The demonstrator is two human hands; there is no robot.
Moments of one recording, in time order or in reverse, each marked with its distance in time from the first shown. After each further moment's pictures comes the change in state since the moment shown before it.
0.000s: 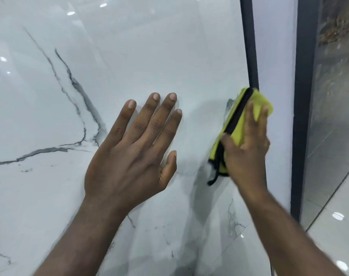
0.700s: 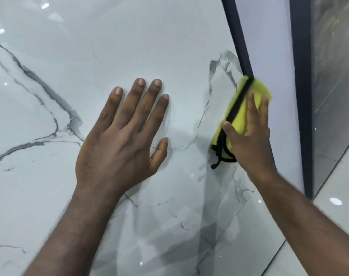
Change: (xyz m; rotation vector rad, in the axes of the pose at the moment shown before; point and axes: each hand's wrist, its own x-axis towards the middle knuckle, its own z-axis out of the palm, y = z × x) left_hand -0.002 0.004 0.002 0.000 -0.136 0.127; right_hand -0.029 0.054 -0.012 0.047 -0.093 0.200
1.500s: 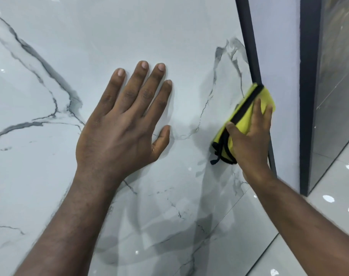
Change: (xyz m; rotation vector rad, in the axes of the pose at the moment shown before) left_hand 0.002 0.001 0.000 -0.001 0.012 0.001; right_hand -0.015 0.007 0.014 0.070 0.055 0.071
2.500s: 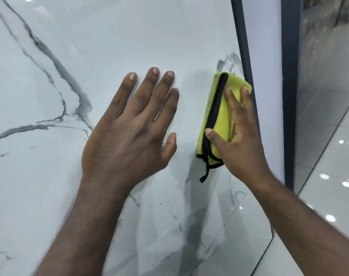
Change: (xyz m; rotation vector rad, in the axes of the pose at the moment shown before) left_hand 0.002 0.001 0.005 -0.037 0.047 0.027; right_hand -0.012 -0.032 -0.005 -0.079 -0.118 -0.271
